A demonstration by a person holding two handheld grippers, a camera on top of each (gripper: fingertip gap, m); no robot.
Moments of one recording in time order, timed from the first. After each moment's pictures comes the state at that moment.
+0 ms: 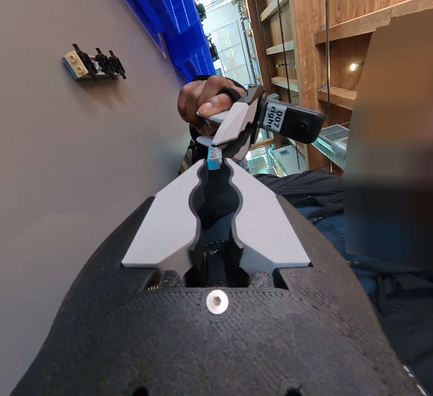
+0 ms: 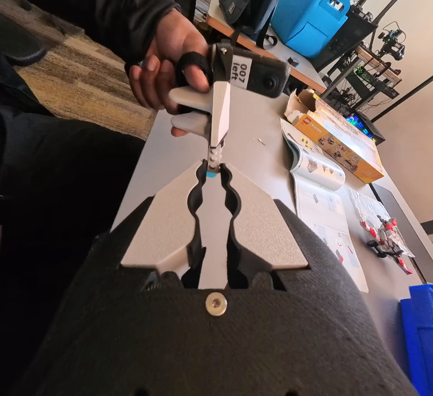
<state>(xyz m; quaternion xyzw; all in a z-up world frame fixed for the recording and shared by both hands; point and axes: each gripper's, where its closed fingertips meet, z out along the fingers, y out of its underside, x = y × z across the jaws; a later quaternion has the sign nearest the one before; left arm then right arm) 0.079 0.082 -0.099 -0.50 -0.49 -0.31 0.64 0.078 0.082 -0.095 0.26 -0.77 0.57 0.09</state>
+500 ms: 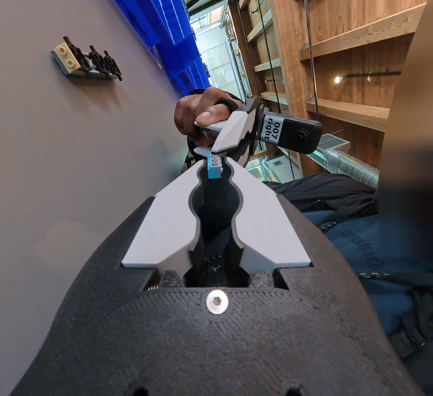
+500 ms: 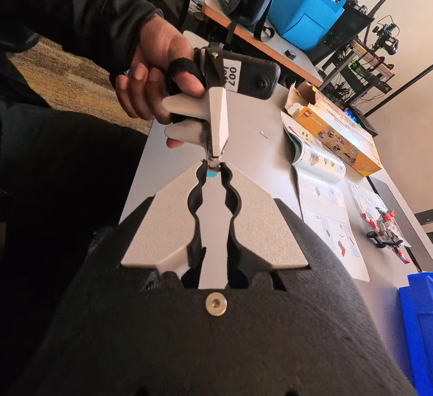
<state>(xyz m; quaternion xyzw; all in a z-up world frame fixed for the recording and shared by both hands) 0.079 0.098 -0.109 -0.48 -0.48 -0.30 0.67 0.082 0.088 -0.107 0.25 -0.78 0.57 0.10</state>
